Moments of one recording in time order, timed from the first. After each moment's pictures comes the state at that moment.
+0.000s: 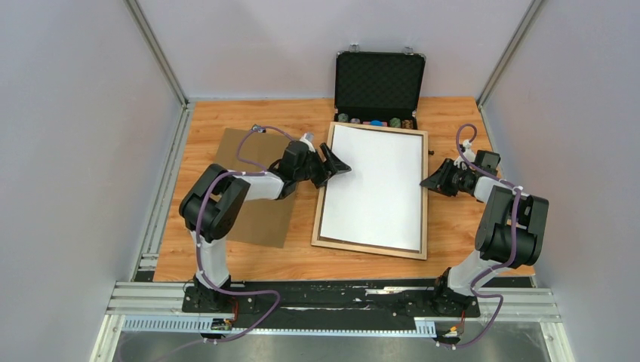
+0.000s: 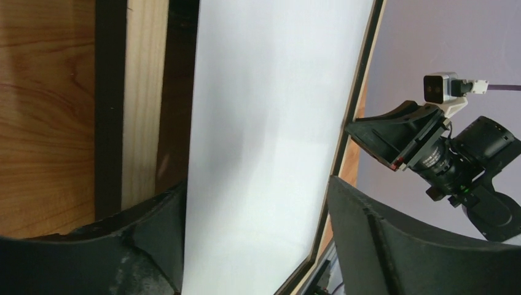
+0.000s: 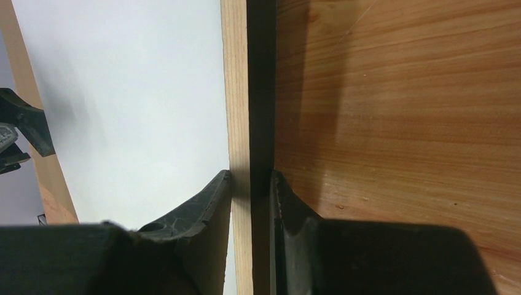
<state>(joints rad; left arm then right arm) -0.57 1.92 1.00 0.46 0.32 -1.08 -0.33 1.65 0.83 -0.13 -0.71 0.18</state>
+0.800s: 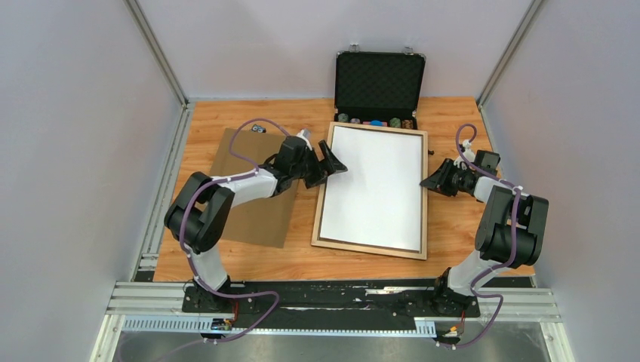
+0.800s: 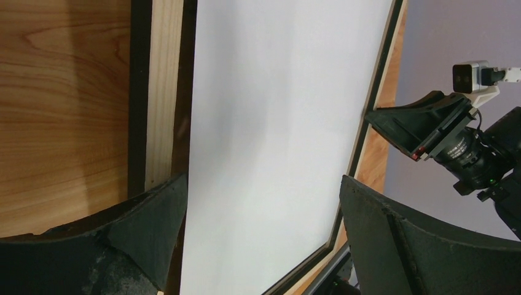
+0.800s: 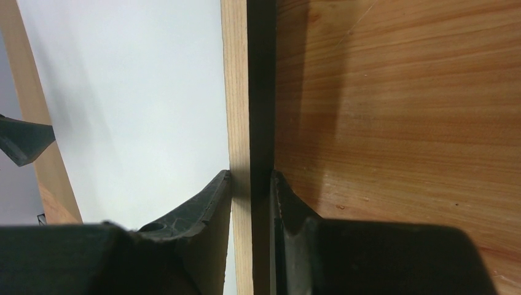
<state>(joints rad) -0.58 1.80 1.03 0.22 0.27 -0.98 -0.33 1.65 0.83 -0.12 -0.71 0.18</state>
